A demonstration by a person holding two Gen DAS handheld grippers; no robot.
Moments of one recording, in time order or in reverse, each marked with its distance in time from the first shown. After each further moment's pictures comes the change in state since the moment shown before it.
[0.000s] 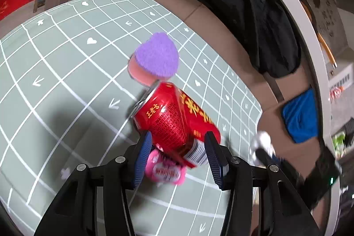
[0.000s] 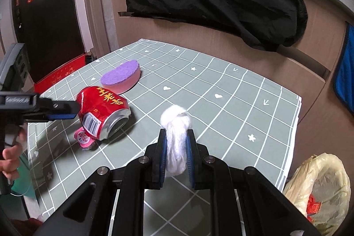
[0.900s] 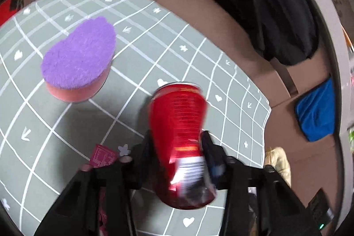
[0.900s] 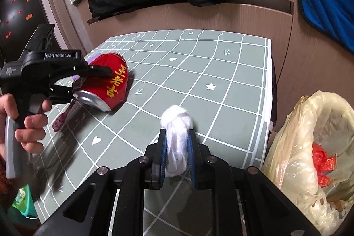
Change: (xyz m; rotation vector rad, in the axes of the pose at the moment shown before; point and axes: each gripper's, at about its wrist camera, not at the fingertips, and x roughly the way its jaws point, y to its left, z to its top) left arm 0.095 -0.075 0.013 0.108 0.059 0.067; right arm 0.001 -0.070 -0.060 0.253 0.040 0.003
